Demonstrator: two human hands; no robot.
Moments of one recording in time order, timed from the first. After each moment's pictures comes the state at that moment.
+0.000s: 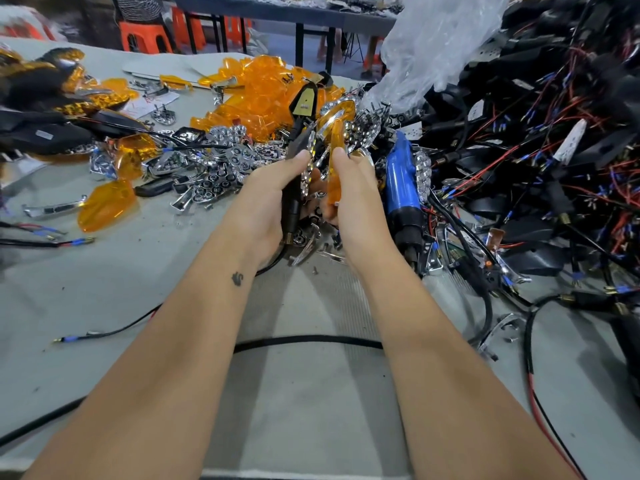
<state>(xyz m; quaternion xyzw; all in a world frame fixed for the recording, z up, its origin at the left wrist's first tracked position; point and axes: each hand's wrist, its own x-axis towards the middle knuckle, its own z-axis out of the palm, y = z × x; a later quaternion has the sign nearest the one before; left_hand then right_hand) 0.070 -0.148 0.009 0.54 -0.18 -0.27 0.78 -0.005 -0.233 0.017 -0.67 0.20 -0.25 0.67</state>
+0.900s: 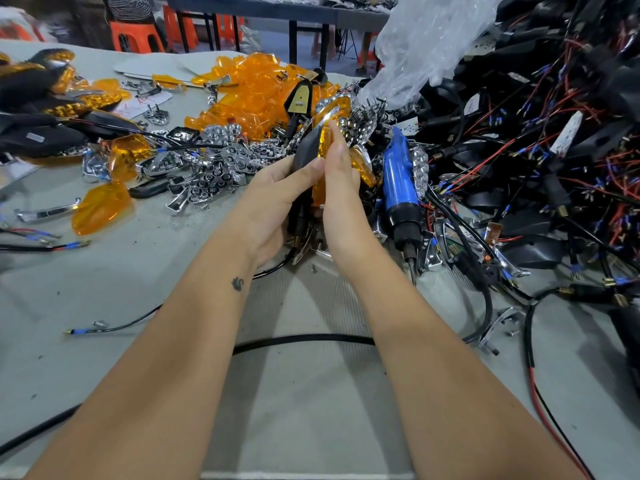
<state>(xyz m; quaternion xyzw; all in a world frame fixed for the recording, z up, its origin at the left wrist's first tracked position) 0.060 -0.146 0.010 0.53 -0.27 -0.29 0.75 -0.002 -0.222 0.011 -0.72 0.14 -0.26 0.63</state>
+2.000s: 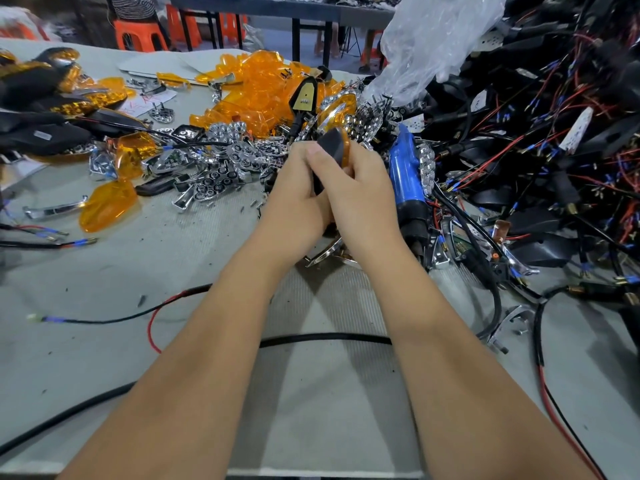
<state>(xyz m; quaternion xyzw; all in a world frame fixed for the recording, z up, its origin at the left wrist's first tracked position) 0.049 -0.158 0.000 0.63 -0.41 -0.06 0.66 -0.005 -0.229 0.017 -0.78 0.18 -0.33 0.50</state>
